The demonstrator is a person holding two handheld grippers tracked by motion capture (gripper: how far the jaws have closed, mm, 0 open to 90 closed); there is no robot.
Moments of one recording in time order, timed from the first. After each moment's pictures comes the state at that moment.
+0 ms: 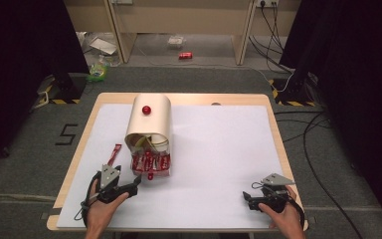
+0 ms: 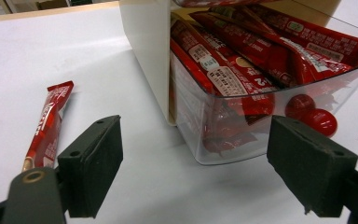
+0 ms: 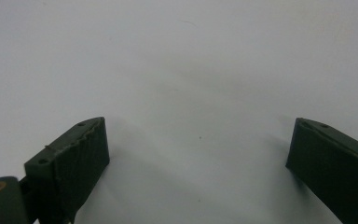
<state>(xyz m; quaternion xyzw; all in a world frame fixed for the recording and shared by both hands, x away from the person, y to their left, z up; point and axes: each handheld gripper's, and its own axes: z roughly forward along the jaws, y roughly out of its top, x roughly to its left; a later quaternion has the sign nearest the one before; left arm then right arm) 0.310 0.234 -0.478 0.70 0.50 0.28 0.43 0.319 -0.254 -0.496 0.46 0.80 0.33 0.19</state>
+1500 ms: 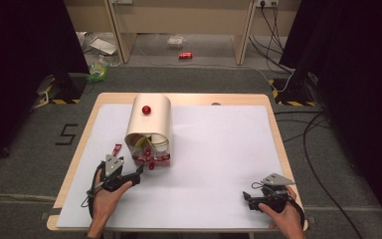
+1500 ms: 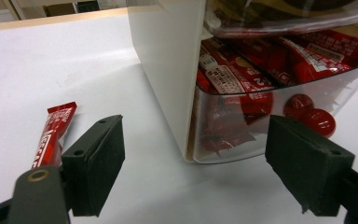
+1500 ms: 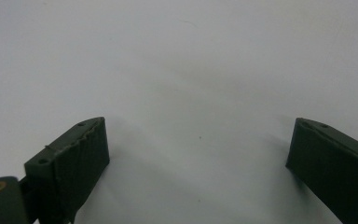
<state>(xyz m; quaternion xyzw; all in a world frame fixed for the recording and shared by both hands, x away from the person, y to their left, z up) 0.342 0.231 -0.481 0.70 0.50 0.29 0.43 0.319 -0.254 -0.496 0.46 0.80 0.33 0.19</state>
